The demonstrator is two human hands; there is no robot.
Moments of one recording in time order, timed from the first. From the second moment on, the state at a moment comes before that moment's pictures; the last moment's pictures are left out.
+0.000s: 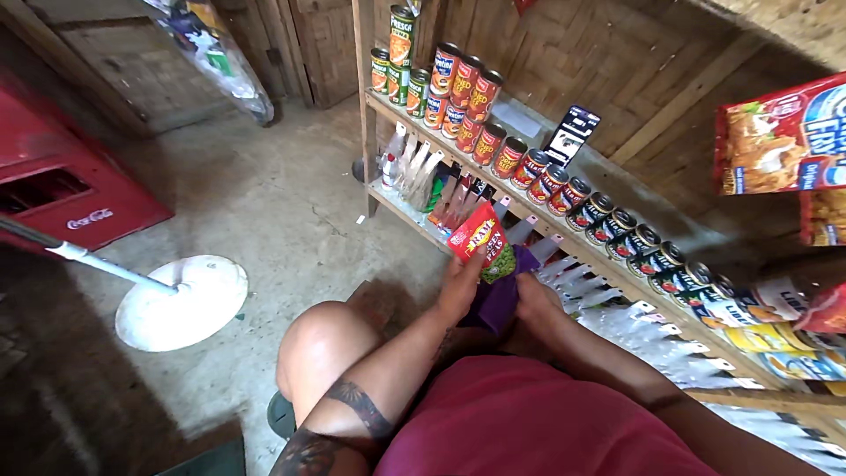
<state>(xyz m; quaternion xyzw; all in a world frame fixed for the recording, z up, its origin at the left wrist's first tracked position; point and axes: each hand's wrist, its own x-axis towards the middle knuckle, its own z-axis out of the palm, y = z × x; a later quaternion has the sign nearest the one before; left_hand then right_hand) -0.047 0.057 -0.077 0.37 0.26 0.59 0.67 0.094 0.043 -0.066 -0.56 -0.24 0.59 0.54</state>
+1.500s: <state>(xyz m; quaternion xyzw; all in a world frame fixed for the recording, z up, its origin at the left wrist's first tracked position) -0.038 0.065 -0.076 0.15 0.31 0.48 0.81 0.141 0.059 -0.069 -0.40 -0.86 0.04 0.33</state>
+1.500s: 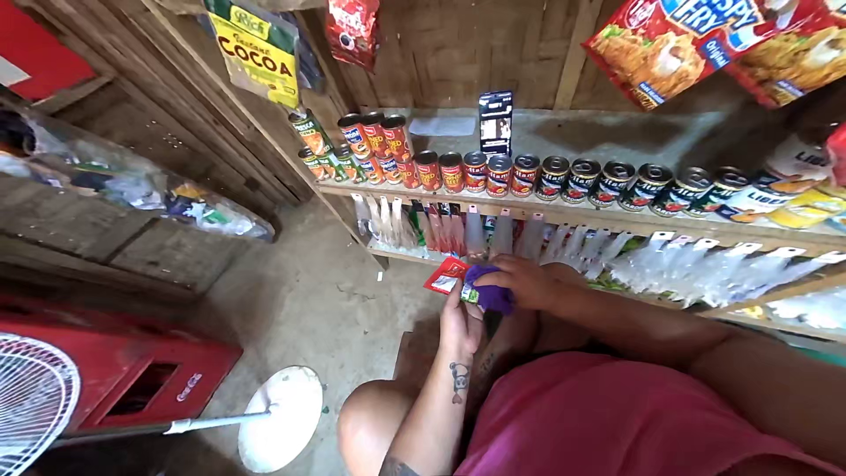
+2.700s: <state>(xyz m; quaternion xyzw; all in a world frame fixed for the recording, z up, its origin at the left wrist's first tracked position) -0.038 0.064 -0.076 0.20 0.33 0.51 0.77 0.128 0.056 -0.060 -0.55 -0.76 0.21 0.29</state>
